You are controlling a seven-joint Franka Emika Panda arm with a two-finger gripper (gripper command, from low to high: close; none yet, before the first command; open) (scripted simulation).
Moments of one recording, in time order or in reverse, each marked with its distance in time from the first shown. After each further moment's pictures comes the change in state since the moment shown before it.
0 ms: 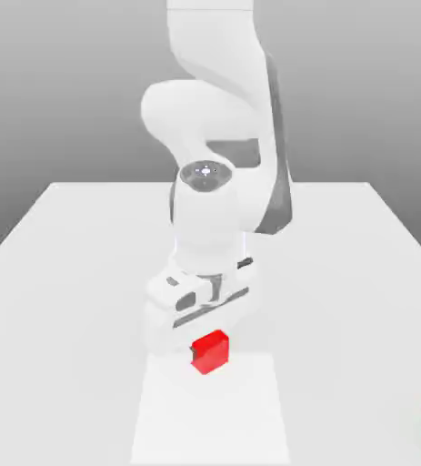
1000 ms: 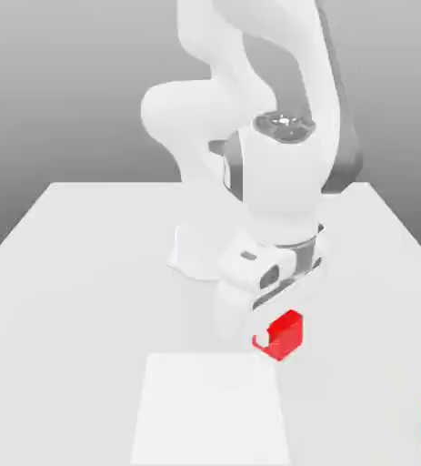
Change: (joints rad) arm 0.307 -0.136 0.046 0.282 0.076 -0.429 0.150
